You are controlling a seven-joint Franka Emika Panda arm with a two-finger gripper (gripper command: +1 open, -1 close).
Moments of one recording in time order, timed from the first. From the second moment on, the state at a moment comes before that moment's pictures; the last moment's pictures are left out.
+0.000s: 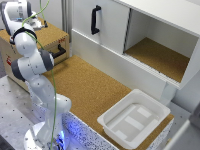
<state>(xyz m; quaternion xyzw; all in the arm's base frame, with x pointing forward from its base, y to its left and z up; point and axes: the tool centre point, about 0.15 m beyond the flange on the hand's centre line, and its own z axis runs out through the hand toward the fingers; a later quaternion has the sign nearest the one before) 0.147 0.429 0.523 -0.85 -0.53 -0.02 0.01</state>
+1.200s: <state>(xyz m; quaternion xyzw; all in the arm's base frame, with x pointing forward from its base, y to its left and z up) 0.158 0.431 0.487 -0.87 -0.50 0.00 0.03</state>
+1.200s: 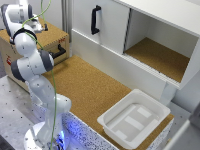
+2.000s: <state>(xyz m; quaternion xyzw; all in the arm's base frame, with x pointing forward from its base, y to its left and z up) 0.159 0.440 0.459 -0.87 -0.49 0.00 0.04</state>
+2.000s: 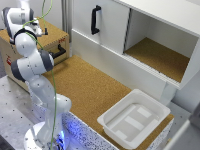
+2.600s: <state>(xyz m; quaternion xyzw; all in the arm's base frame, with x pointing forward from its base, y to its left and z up) 0.157 0.441 0.459 -0.87 -0.49 0.00 0.04</state>
